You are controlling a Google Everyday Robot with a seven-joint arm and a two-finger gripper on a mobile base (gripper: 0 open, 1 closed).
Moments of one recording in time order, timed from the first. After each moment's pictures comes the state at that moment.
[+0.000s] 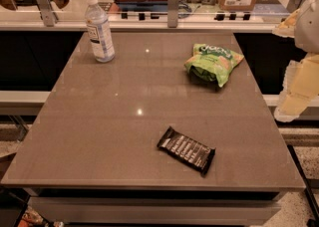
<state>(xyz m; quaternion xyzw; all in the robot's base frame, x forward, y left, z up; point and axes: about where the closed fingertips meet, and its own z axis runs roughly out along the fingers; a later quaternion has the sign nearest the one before) 0.438 -0.214 0.986 -0.60 0.78 -0.05 0.17</state>
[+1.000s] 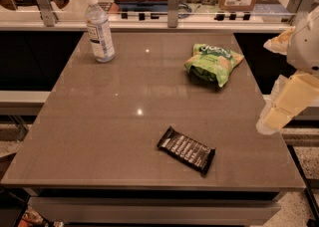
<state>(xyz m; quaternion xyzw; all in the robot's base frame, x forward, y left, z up) 0.428 -0.192 0.966 -0.57 0.79 0.01 0.23</state>
